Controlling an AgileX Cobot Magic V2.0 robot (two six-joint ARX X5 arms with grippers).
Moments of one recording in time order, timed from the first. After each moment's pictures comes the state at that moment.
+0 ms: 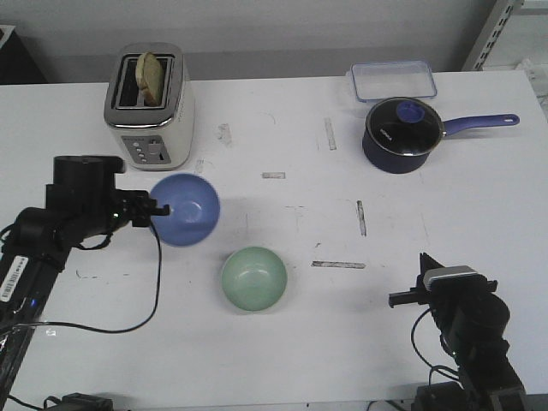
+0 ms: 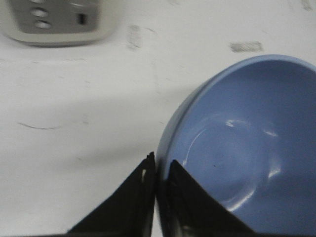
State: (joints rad) left arm -0.21 1.34 1.43 -0.81 0.20 -0.11; right arm 0.09 0.43 0.54 -0.48 0.03 -0.02
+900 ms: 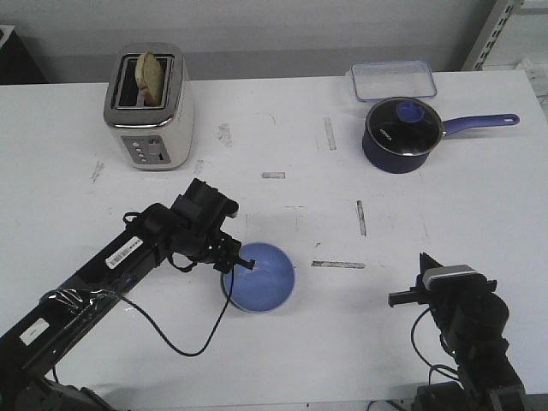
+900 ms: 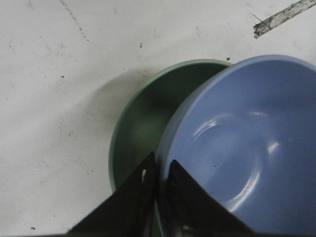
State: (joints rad) left arm -0.61 1.59 1.43 -0.87 0.22 -0.12; right arm 0.09 0.44 0.54 -0.48 0.03 -0.02
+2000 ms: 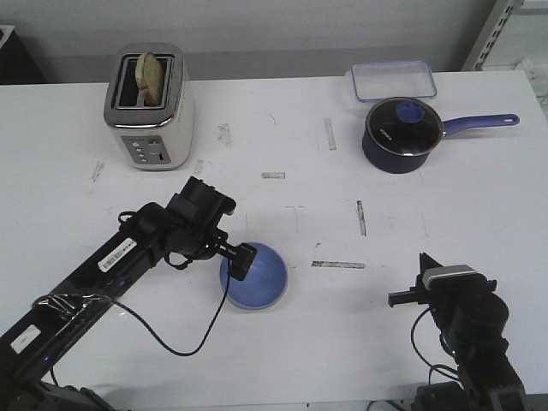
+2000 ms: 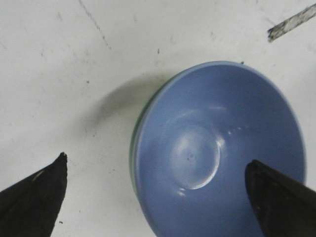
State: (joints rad) left arm -0.61 1.56 1.47 -0.89 0.16 -0.09; right arm 0.09 0.44 0.54 -0.48 0.03 -0.02
